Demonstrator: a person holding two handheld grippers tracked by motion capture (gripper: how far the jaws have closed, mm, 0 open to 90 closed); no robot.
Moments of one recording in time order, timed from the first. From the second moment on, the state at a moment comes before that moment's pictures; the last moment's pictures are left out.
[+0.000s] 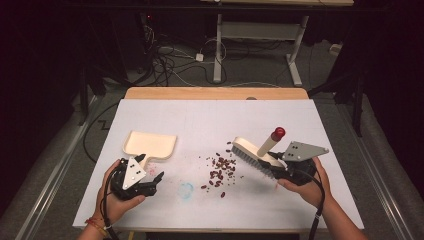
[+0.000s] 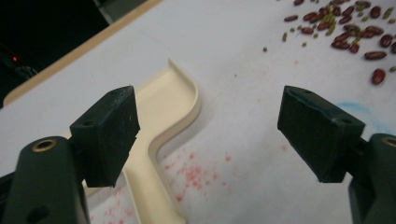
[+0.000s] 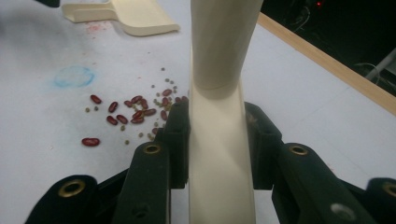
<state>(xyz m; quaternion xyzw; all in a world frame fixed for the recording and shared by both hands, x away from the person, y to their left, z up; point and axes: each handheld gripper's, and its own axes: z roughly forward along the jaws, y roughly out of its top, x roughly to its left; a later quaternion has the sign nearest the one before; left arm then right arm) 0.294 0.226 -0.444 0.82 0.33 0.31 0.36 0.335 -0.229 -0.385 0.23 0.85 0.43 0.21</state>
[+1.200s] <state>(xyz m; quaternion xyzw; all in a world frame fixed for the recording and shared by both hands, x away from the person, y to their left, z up) 0.291 0.226 -0.452 0.82 0.34 0.30 0.34 0.439 -0.136 -0.434 0.17 0.88 0.34 0.29</state>
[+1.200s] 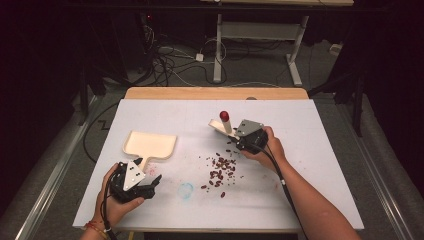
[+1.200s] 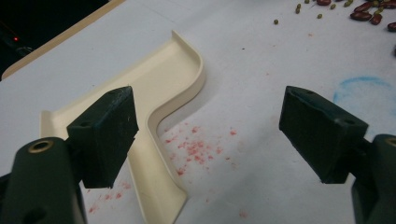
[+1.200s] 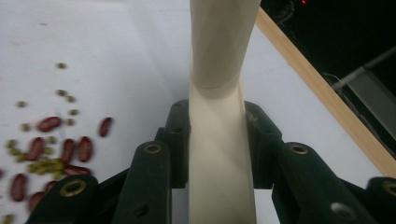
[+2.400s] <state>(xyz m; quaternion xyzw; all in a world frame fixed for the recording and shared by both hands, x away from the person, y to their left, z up) 0.293 0.219 -0.453 0.83 0.33 0.30 0.34 0.346 -0.151 -0.391 0.12 0.85 0.45 0.23</state>
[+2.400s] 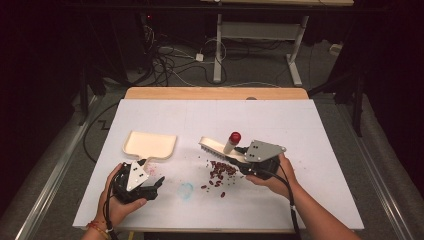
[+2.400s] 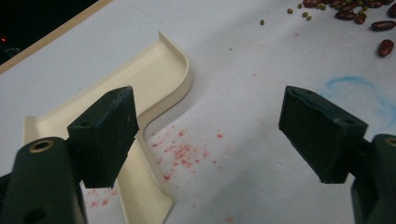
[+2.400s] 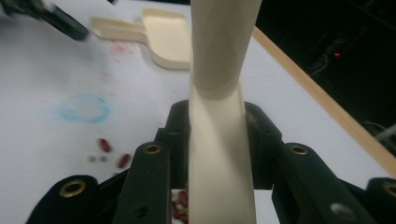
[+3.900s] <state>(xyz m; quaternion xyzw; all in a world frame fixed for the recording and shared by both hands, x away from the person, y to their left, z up) 0.298 0.224 -0.459 0.84 0.33 0.31 0.31 0.340 -0.156 -0.404 0.20 0.87 0.43 0.12</state>
